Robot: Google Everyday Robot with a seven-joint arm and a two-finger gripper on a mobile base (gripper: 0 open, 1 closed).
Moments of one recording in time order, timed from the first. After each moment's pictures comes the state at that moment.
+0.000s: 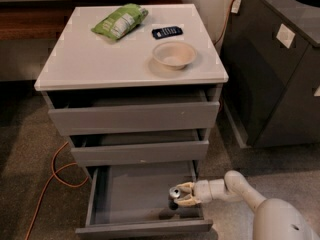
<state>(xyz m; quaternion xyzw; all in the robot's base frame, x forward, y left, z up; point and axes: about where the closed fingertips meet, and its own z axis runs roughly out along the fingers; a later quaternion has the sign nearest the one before) 0.548 -0.113 0.261 -0.55 0.60 0.42 0.40</state>
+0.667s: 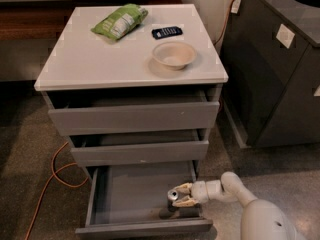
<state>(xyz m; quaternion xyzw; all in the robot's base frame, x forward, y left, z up) 0.559 -0.103 0.230 -0.55 0.59 0.42 0.41</state>
